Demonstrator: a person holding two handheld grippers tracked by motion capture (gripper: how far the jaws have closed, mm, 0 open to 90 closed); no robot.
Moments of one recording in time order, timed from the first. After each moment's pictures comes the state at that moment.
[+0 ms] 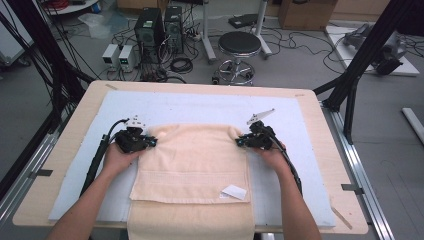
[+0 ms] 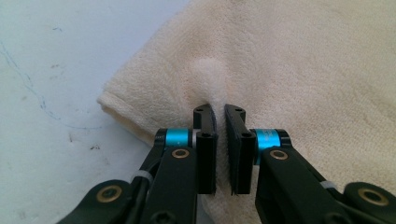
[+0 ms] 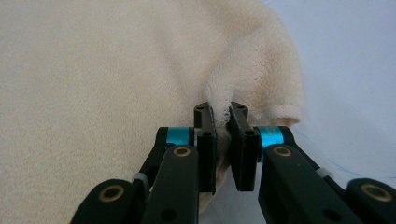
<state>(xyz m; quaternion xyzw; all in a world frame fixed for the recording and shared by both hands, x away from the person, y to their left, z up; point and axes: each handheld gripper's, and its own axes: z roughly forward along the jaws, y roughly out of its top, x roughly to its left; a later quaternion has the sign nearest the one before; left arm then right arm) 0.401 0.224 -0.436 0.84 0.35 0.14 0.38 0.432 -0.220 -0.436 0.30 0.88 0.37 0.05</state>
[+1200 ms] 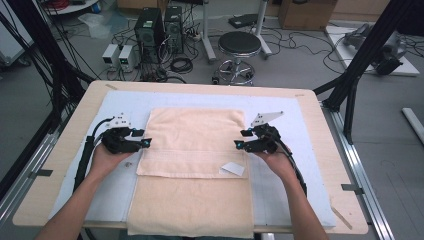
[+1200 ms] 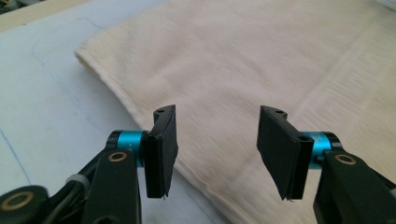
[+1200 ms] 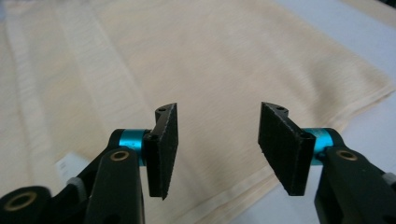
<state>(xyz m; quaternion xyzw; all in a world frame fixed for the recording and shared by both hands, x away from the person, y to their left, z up) 0.366 0.250 -0.412 0.82 0.32 0.15 0.44 0.387 -0.218 -0.399 0.26 0.86 0.42 0.11</state>
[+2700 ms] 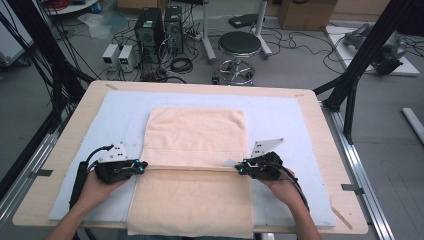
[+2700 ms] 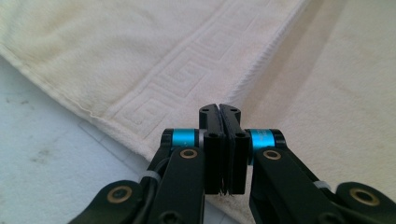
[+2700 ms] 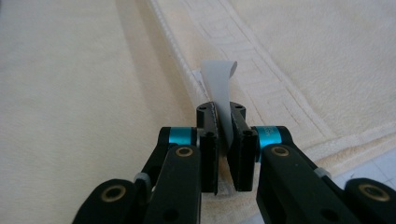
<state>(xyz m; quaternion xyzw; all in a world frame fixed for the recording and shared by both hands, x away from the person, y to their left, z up) 0.296 0.248 -0.416 0.85 0.25 0.14 0.44 0.321 -0.219 -0.414 0.19 0.89 0.41 0.06</state>
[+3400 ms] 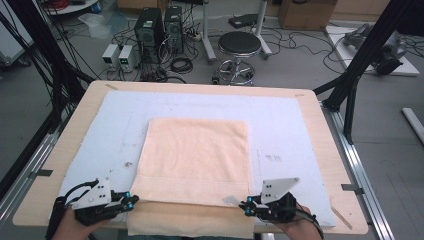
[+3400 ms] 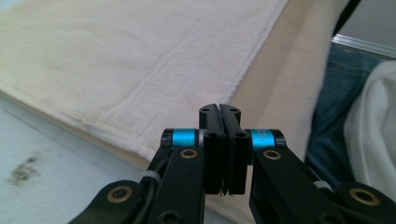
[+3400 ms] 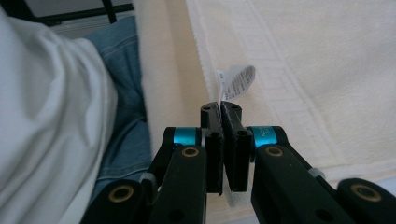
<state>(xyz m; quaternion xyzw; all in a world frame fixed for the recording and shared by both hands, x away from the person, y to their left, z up) 0.192 0.252 -0.408 0.87 0.18 0.12 0.44 0.208 -0.224 -0.396 0.12 0.90 0.42 0.04</state>
